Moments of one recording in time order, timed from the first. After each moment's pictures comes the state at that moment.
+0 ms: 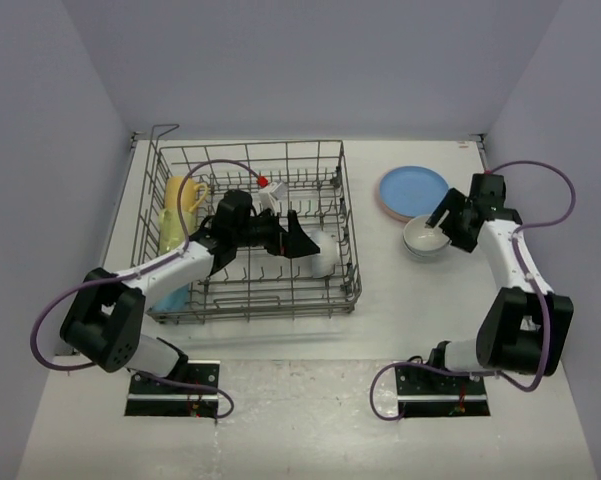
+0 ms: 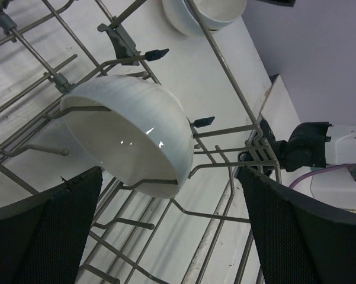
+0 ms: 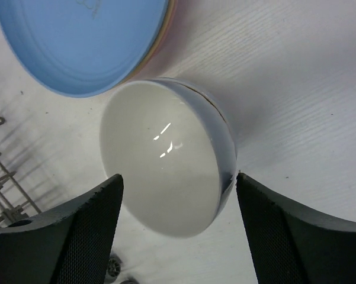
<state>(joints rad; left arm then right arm) -0.53 1.43 0.82 0.17 0.64 -0.56 -0.17 1.43 1.02 -0.58 -0.05 0.48</state>
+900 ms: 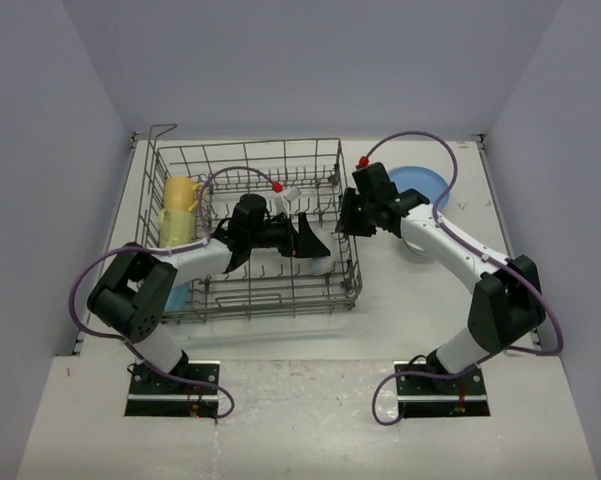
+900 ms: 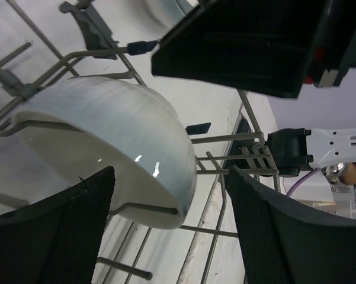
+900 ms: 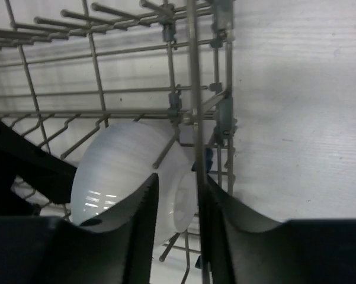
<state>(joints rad) -0.56 1.63 0.83 0.38 0.72 -0.69 0.53 1.56 1.25 -0.60 -0.02 0.61</state>
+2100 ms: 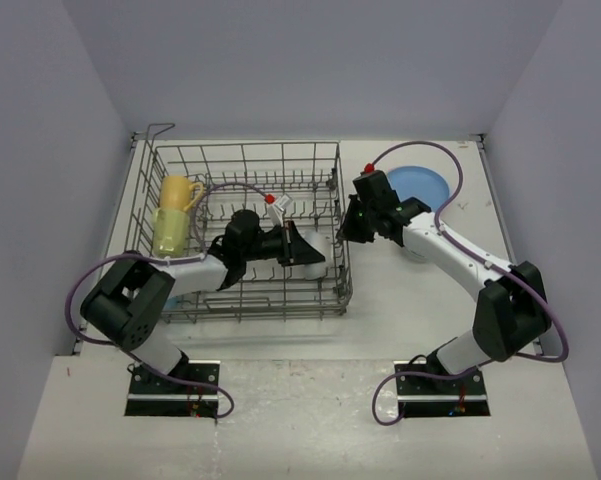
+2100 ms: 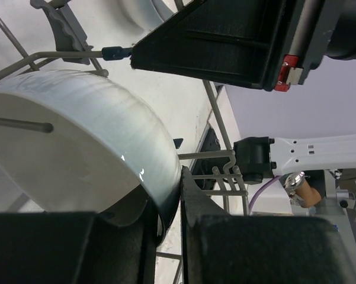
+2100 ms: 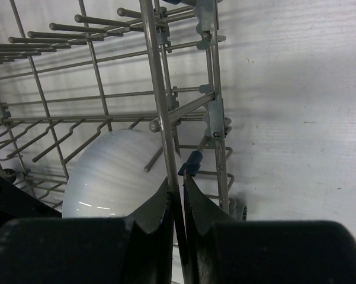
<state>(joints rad) -0.60 1.59 0.68 0.65 0.68 -0.94 0.53 1.52 1.17 -0.56 -0.01 0.76</state>
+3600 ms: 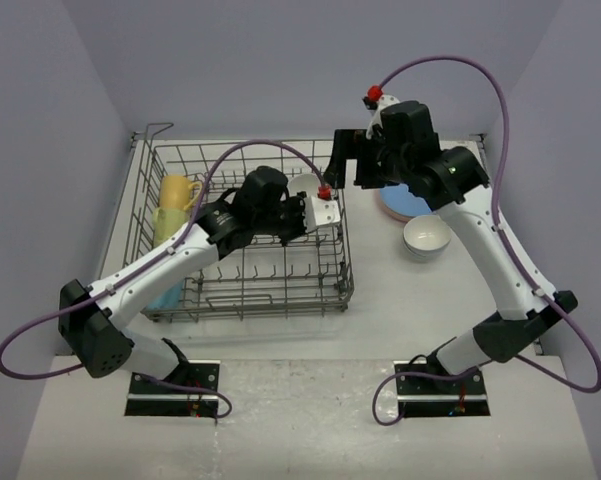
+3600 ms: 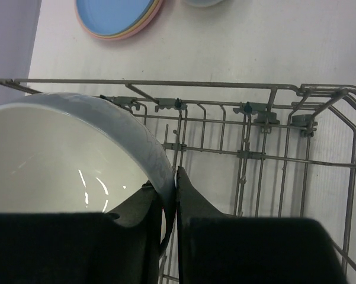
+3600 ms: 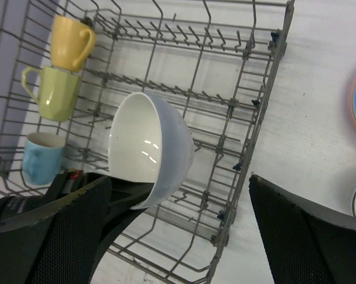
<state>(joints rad) -0.77 1.41 1.31 -0.49 0.32 0.59 0.56 1.50 1.89 -0.98 -0.02 0.42</state>
